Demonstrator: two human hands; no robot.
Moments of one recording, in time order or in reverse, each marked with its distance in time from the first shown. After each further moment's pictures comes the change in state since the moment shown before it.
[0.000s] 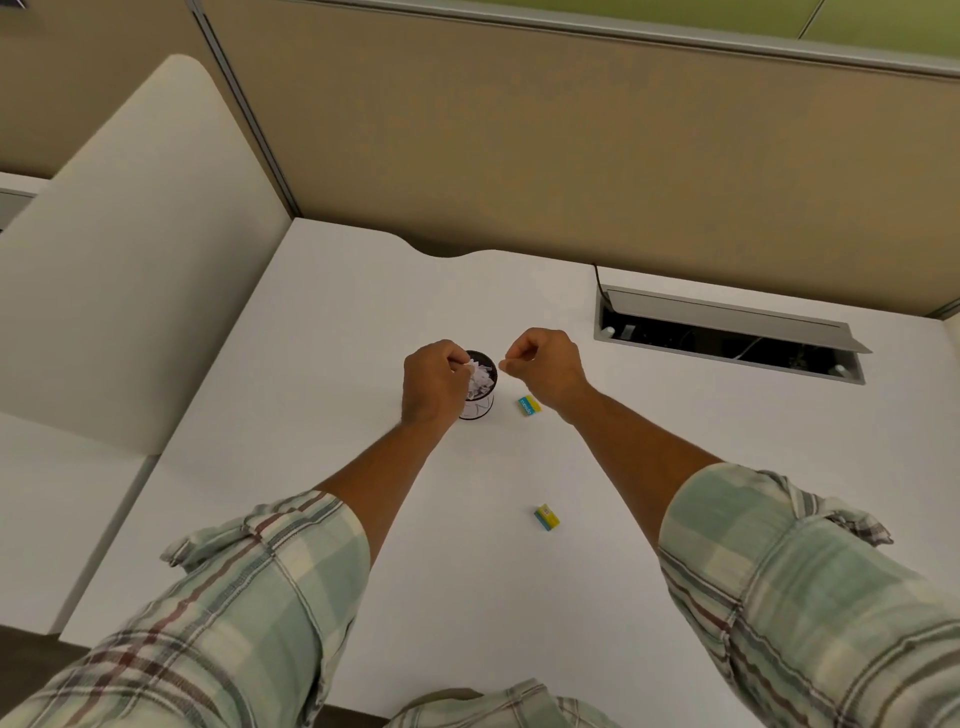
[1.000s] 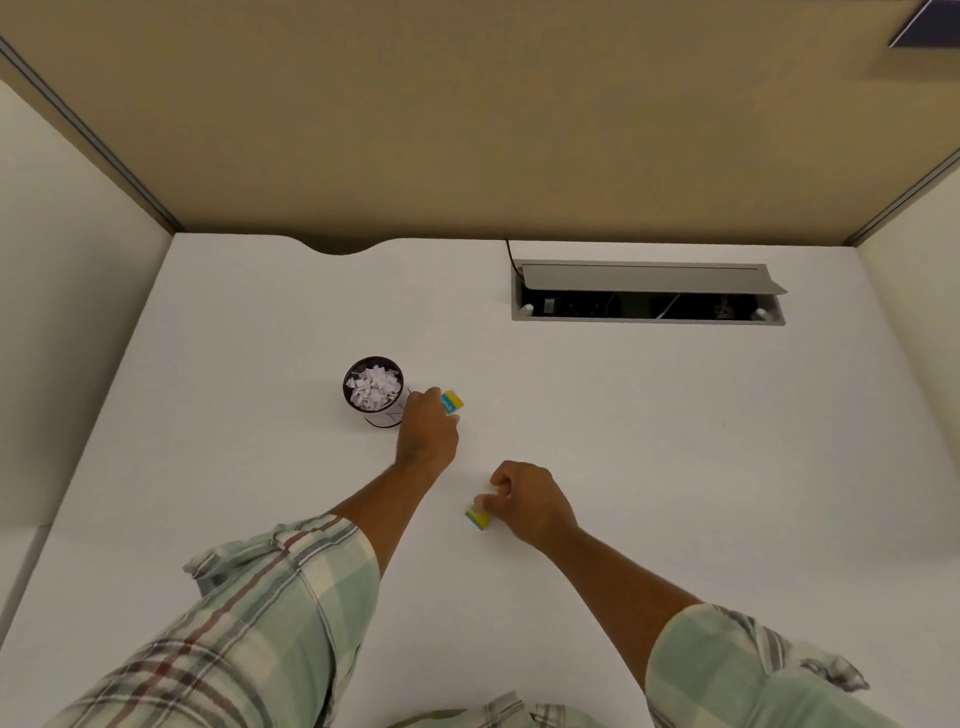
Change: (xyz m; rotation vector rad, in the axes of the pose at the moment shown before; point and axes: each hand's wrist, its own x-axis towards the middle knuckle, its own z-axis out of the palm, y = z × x) left_hand -0.039 0.012 0.124 0.298 -0.328 -0.073; right_hand -0.116 0.156 0.000 -0.155 -0.213 0.315
